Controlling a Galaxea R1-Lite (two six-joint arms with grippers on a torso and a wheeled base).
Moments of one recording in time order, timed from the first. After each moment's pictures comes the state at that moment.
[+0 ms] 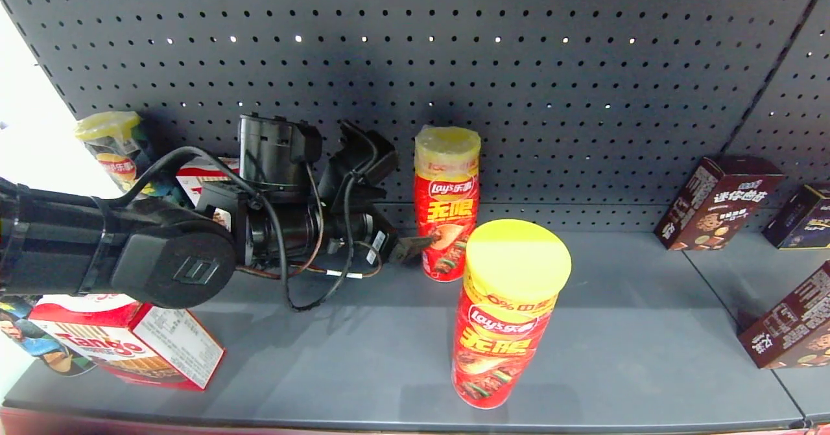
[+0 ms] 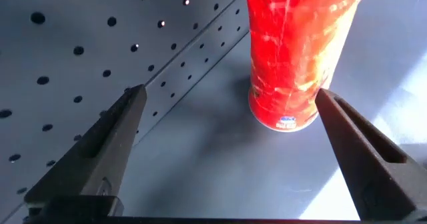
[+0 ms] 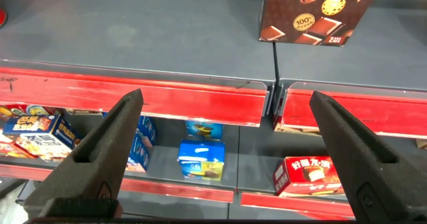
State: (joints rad) left arm -0.49 1.83 -1.14 -0.36 -0.21 0.34; right arm 0.10 0.09 0.00 0.00 -0.03 -0.01
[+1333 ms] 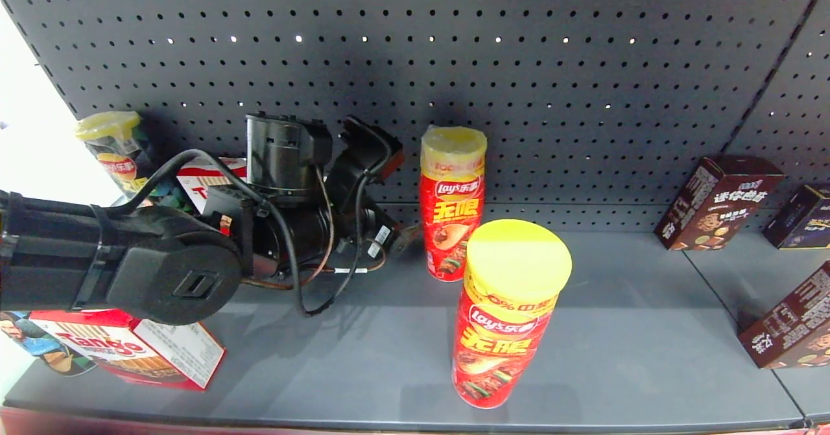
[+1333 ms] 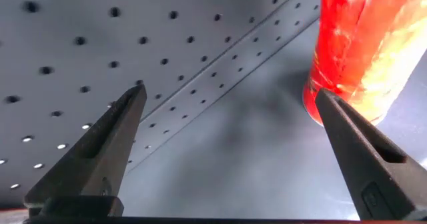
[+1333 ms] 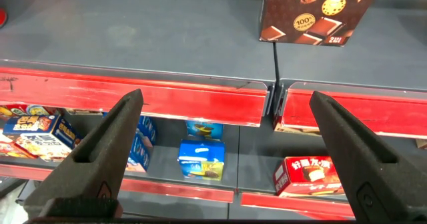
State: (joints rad) left arm -0.55 1.83 -1.13 -0.41 0.10 0.38; right arm 0.10 0.09 0.00 0.00 -0.03 -0.01
